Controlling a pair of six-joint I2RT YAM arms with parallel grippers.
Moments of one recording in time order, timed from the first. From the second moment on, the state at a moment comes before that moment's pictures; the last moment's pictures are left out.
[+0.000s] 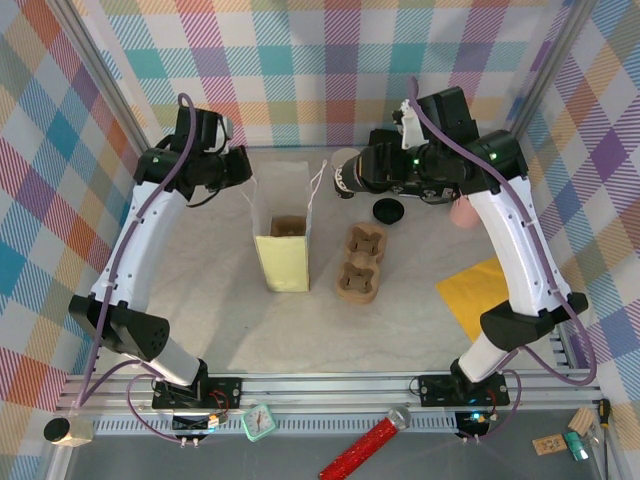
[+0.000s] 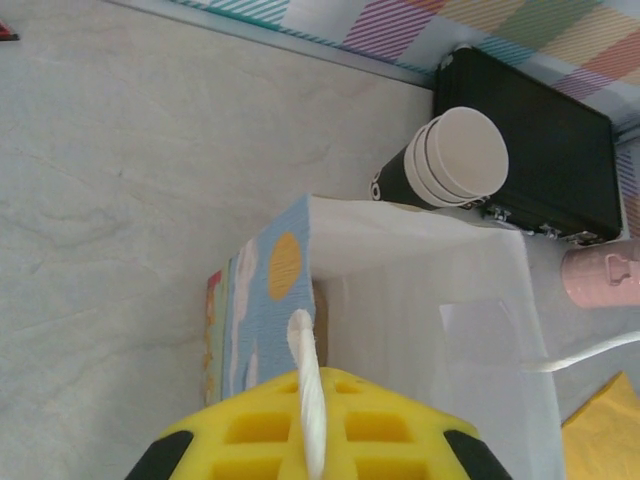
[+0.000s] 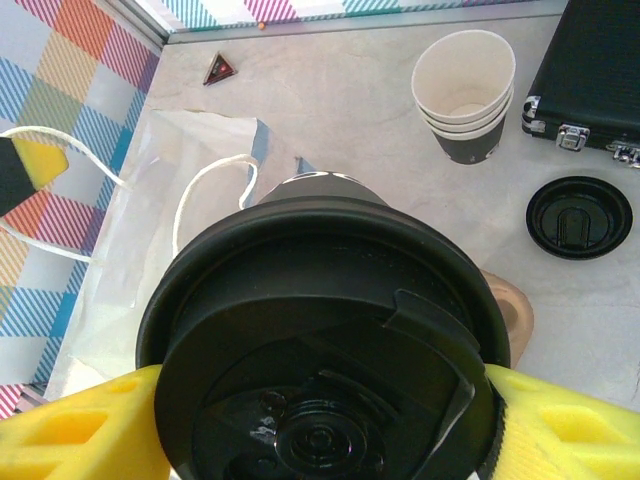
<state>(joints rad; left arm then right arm) -0.28 1.56 1.84 -1.04 0.11 -0.45 0.50 1.63 2.23 -1.36 -0.17 0.39</state>
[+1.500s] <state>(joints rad) -0.44 1.56 1.85 -0.95 0.14 -0.55 0.62 1.65 2.23 -1.22 -0.20 0.46</state>
